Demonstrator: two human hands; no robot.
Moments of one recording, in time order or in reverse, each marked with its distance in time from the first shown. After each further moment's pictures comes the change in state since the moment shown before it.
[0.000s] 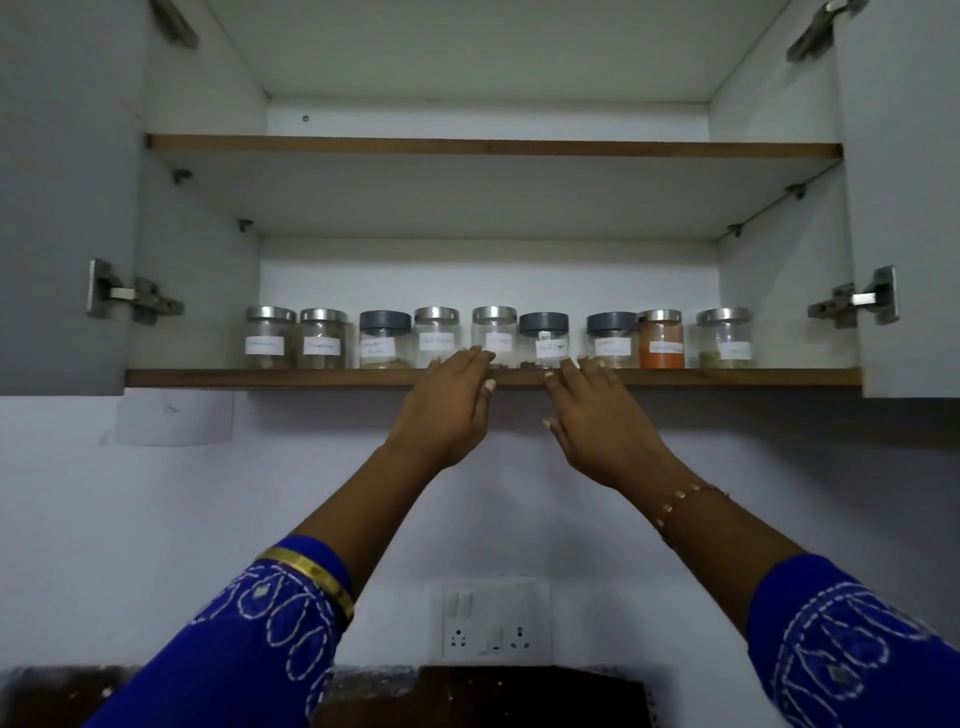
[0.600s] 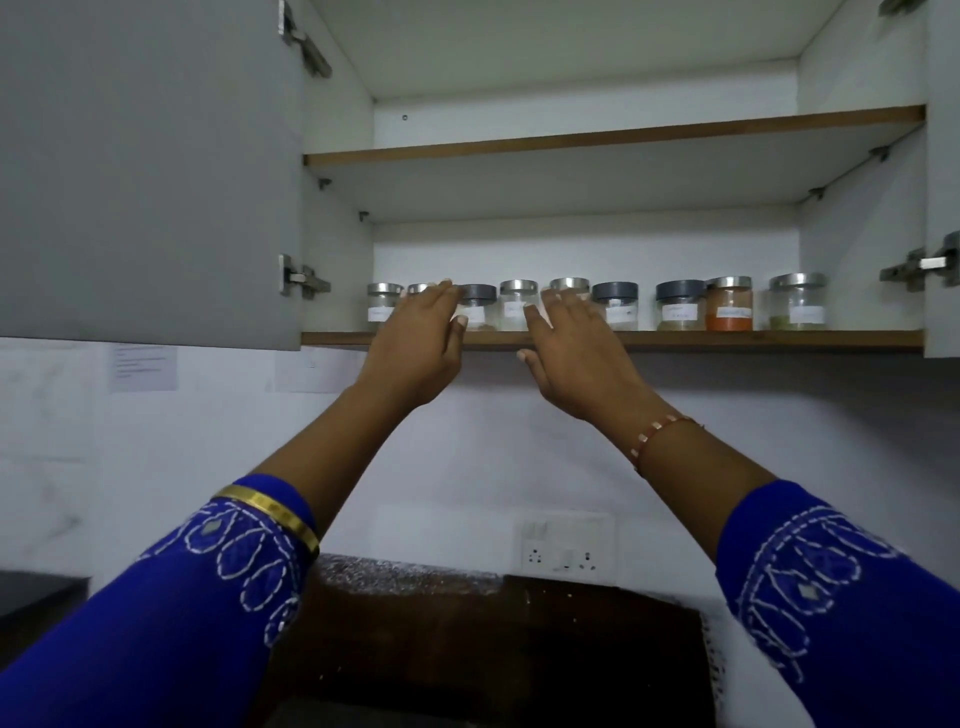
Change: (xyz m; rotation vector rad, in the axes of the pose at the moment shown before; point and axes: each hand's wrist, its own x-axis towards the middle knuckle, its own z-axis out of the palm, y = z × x) left_hand -0.087 0.014 -0.150 0.171 0.087 -0.137; right_hand -0.031 -0.088 -0.118 0.214 0.141 -0.103
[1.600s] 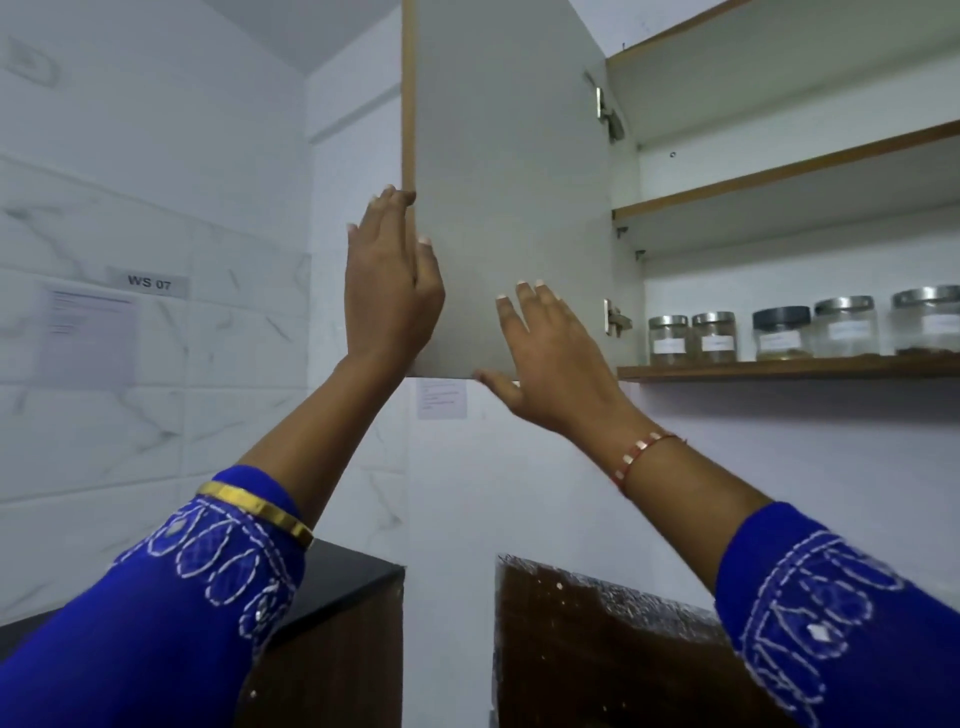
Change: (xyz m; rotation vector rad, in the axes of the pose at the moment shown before) left_hand -0.095 -0.187 -0.304 0.139 0.590 -0.164; right_hand 0.086 -0.357 -0.114 0.409 0.255 -0.227
